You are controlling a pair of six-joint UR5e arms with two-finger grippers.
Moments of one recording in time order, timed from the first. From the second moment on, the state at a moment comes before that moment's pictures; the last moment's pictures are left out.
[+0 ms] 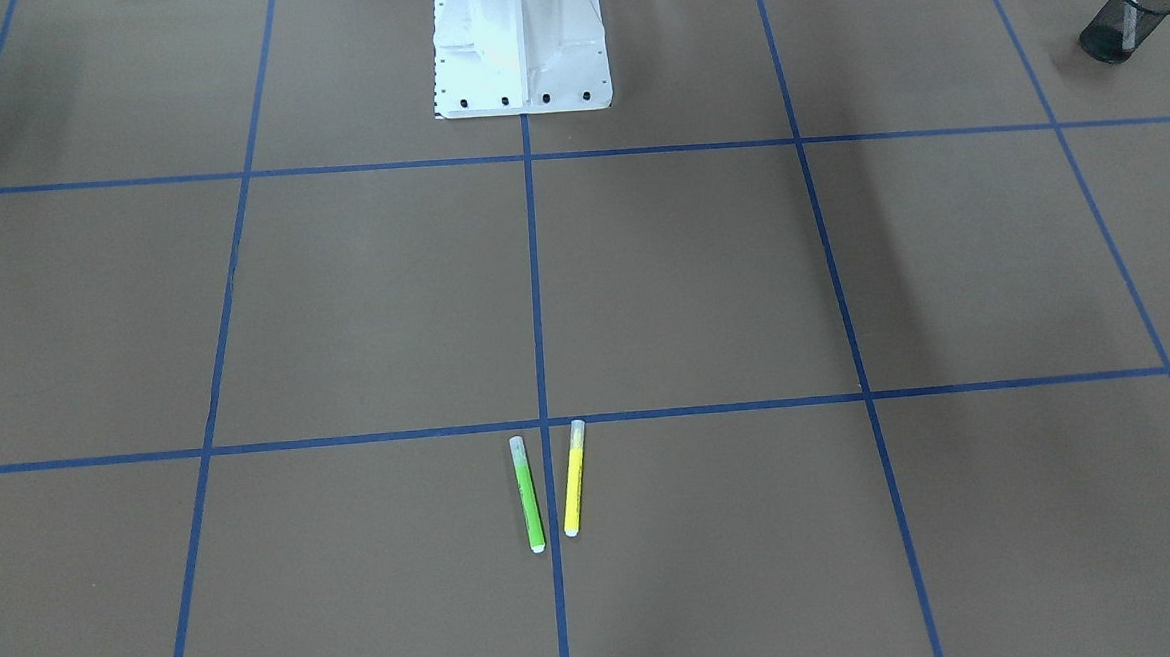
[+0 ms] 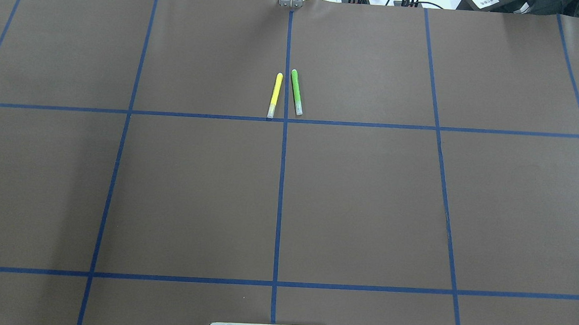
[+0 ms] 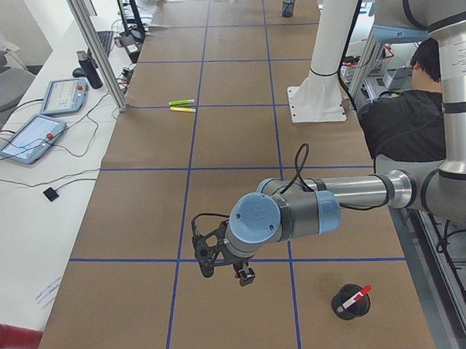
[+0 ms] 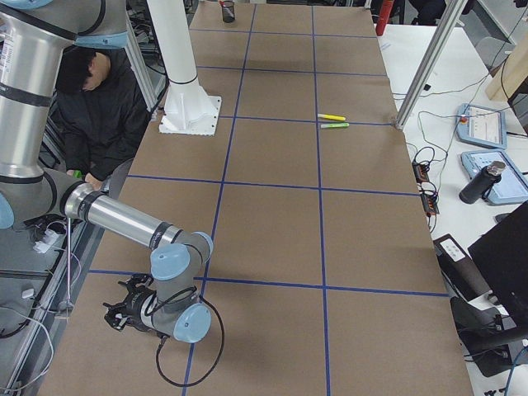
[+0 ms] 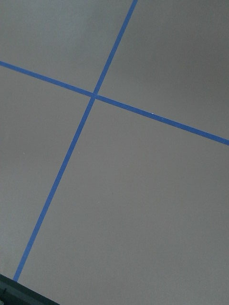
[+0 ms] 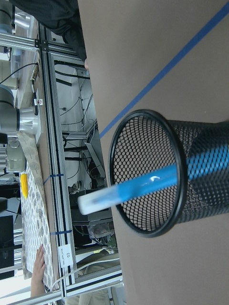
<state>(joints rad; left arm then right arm) -1.85 -1.37 -1.78 -1.49 -2.49 -0.14 1.66 -1.91 1.56 -2.61 2.07 -0.65</state>
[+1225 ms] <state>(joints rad) -1.62 -1.48 -1.78 -1.49 -2.33 -0.14 1.65 -1.57 1.59 -2.17 2.21 -0.27</state>
